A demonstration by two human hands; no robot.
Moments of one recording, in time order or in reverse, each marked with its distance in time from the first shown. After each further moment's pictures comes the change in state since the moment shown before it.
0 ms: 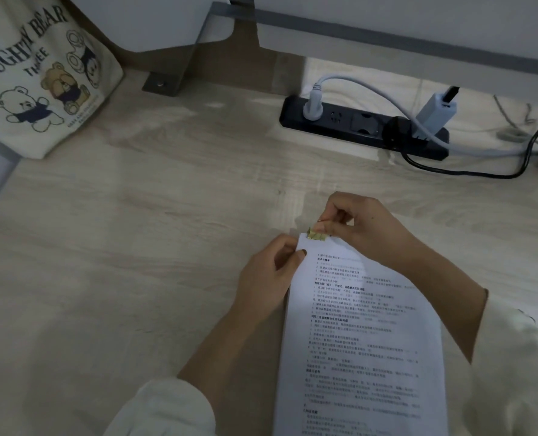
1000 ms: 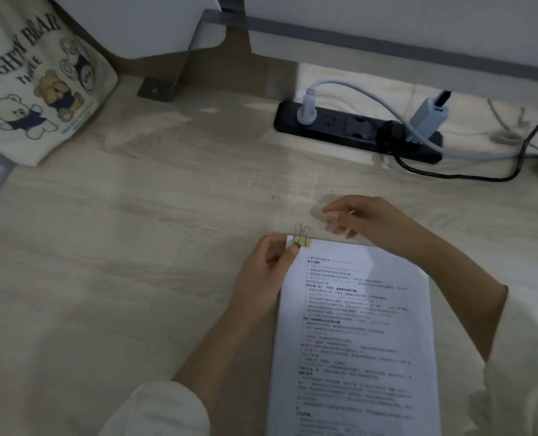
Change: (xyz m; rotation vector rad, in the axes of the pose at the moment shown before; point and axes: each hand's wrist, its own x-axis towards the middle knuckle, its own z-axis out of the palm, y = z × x) left_hand 0.009 0.000 0.005 -0.228 0.060 -0.073; right_hand 0.005 0.017 -0.023 0.140 -0.094 0.241
